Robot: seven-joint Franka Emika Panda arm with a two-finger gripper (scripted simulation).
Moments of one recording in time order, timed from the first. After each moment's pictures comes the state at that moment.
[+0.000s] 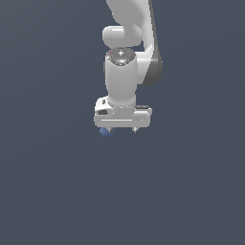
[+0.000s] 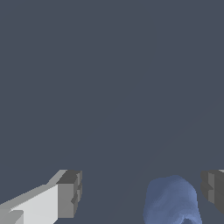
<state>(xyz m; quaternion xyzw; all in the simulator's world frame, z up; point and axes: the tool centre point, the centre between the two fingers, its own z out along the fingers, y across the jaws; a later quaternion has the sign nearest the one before) 0.014 -0.001 0.192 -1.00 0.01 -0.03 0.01</state>
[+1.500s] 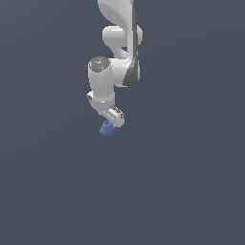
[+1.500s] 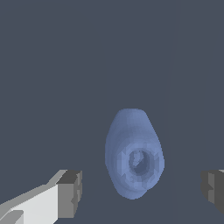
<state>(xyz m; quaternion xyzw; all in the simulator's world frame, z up) -0.094 -0.075 0.128 -0.93 0.38 0.00 0.00</state>
